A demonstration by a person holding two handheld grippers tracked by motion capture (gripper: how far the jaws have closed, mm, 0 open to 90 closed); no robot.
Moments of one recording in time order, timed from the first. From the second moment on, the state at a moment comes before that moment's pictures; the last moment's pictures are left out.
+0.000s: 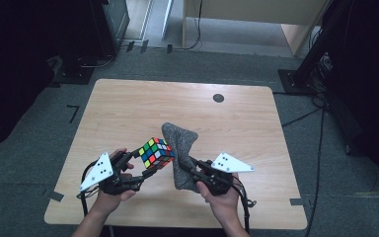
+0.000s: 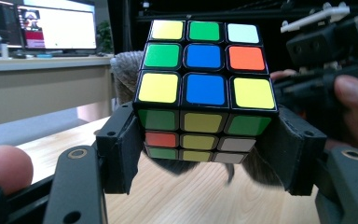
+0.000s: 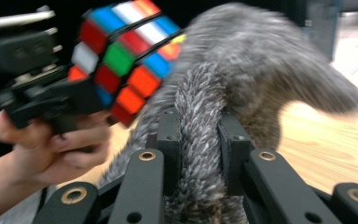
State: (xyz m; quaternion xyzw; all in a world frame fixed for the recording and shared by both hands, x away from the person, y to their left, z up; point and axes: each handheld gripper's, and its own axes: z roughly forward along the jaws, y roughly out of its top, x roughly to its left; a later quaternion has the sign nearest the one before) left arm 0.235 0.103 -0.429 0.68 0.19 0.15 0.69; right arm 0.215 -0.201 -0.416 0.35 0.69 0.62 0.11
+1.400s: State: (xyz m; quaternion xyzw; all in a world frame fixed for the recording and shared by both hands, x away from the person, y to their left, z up) left arm 0.236 0.105 -0.427 0.67 0.20 0.14 0.71; right arm 0.200 -0.162 -0.429 0.28 0.73 0.62 0.13
